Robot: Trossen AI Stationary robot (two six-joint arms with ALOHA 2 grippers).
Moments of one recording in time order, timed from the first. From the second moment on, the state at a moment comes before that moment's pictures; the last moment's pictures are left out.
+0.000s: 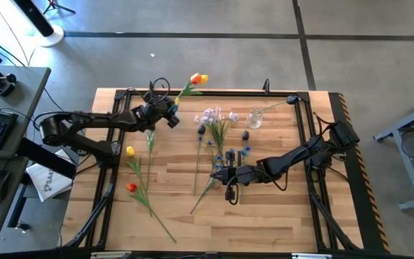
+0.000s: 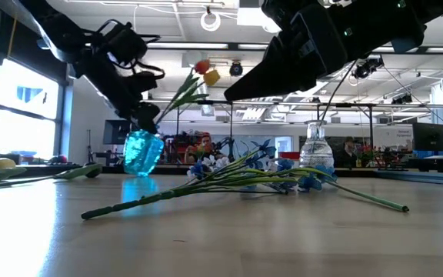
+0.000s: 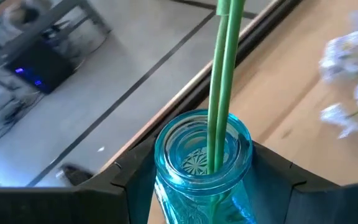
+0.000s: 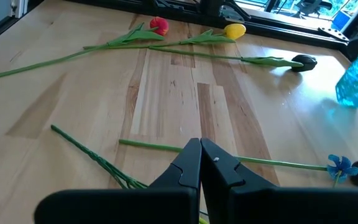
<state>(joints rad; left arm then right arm) 0.49 1.34 0.57 0.13 -0.56 0.12 0.32 1.71 0.82 0.43 0.36 -0.01</state>
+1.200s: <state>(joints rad) 0.57 1.10 0.39 0.14 -0.41 -0.01 0.32 1.71 0.82 0.42 0.36 -0.01</state>
